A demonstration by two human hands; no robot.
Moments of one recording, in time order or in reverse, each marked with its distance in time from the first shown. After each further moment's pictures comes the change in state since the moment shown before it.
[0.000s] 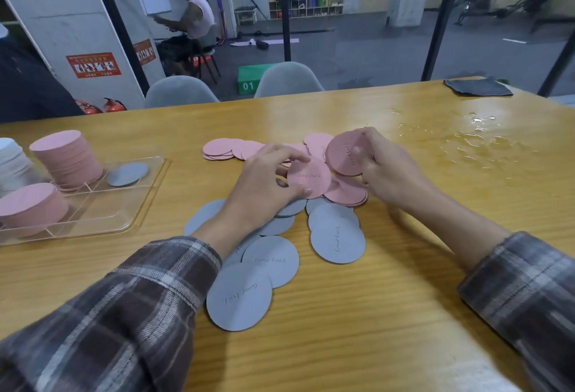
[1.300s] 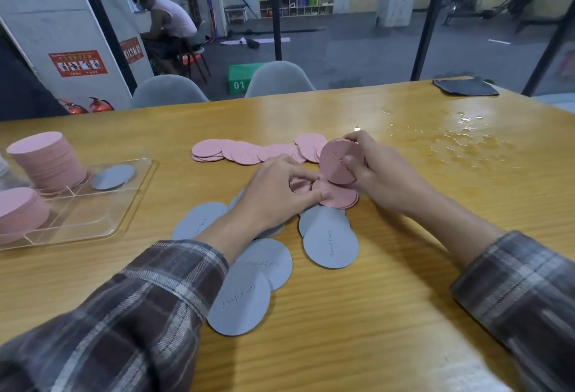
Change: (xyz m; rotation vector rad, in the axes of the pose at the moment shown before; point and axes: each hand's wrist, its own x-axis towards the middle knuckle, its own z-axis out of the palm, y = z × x) left_hand 0.008 0.016 0.023 0.127 -0.100 -0.042; right_hand -0.005 0.002 -0.010 -0.039 -0.079 -0.029
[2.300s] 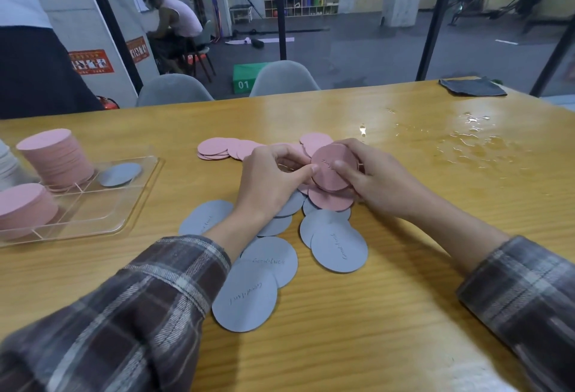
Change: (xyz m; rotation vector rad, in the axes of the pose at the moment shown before) left_hand 0.000 0.004 -0.008 -0.340 0.254 -0.093; right_hand -0.005 -0.011 0.011 0.078 -0.051 -0.047
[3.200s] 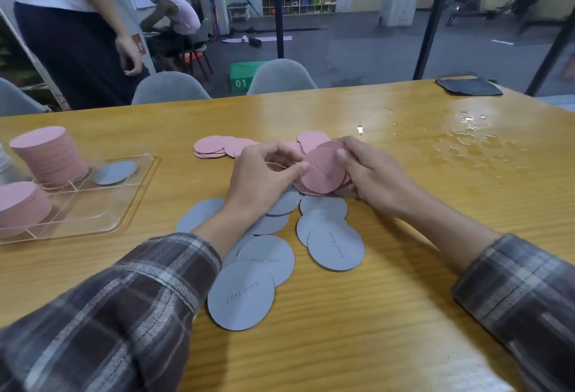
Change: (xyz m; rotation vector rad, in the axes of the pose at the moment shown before) left_hand 0.002 -0.006 -0.007 -0.006 0.011 -0.007; right_hand 0.000 0.003 0.003 0.078 0.033 0.040
